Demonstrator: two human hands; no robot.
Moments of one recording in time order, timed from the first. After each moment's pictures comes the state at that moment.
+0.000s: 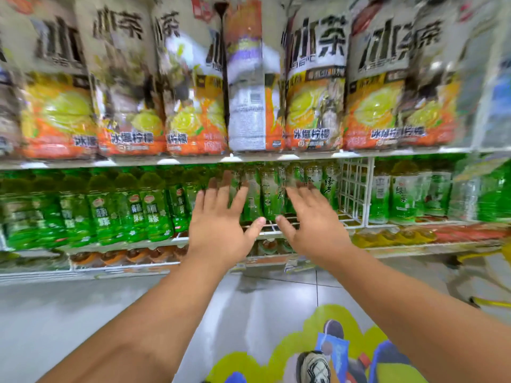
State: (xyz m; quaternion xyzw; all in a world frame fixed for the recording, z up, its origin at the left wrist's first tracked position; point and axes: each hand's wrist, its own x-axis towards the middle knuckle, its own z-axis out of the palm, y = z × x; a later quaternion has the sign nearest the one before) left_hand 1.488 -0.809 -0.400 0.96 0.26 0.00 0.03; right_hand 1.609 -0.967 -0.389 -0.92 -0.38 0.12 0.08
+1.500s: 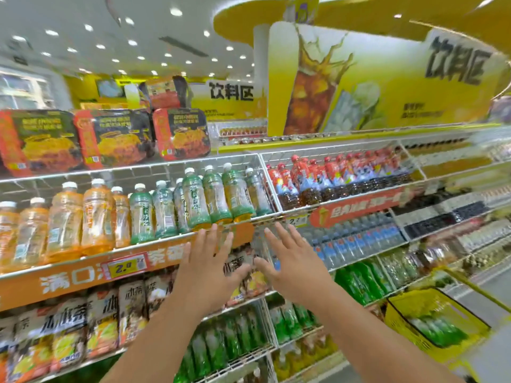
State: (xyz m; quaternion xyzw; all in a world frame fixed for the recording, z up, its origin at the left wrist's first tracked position) left_hand 1.408 -1.000 0.096 0.99 0.11 0.11 0.00; right_hand 1.481 -1.193 0.104 -0.94 -0.31 -0.08 0.13
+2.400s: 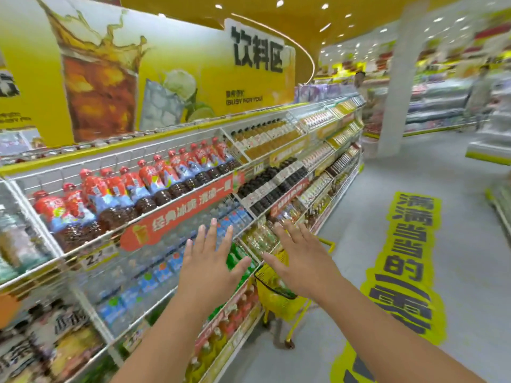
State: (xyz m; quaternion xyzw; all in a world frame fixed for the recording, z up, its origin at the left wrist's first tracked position) left_hand 1.587 -1.393 0.082 0.98 -0.16 0.11 0.03; right_hand 1.555 -1.604 0.071 -0.99 0.00 -0.11 0.12
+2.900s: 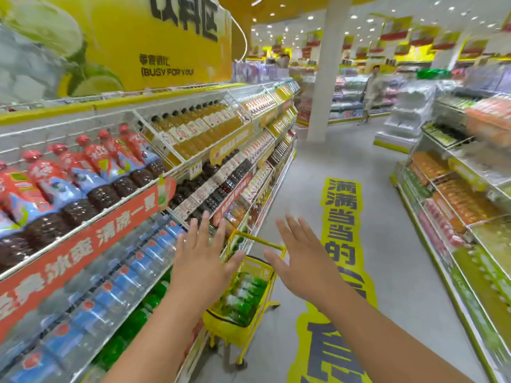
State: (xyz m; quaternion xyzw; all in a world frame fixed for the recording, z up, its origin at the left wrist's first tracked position) left_hand 1.848 -1.533 0.037 0.95 -0.29 0.11 0.09; right_hand 1.739 -1.723 0.049 -0.97 0.14 -0.15 0.12
